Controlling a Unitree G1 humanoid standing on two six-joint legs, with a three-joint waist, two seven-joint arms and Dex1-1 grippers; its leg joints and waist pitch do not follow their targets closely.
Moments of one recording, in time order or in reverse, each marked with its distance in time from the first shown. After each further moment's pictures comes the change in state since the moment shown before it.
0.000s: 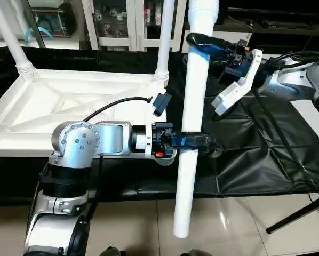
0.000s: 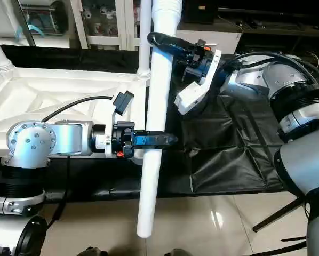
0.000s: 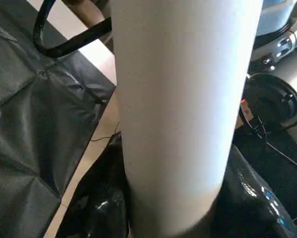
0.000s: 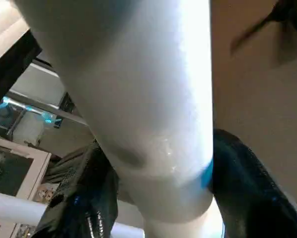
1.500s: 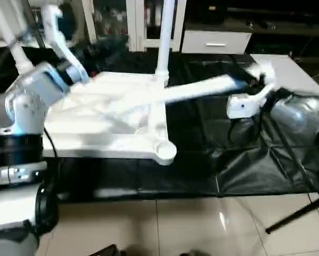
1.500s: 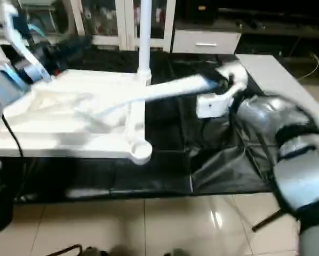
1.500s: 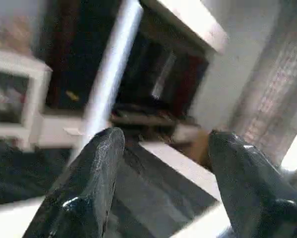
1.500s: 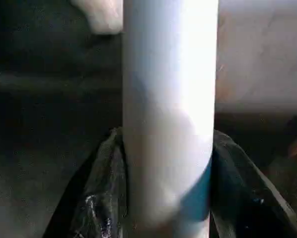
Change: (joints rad) left arm -0.199 0.244 0.249 0.278 0.323 -0.772 0.070; right arm 0.256 0.100 -0.343 0.392 0.543 0.335 0.873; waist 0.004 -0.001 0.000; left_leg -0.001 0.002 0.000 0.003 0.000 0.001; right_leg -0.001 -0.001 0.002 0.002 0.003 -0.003
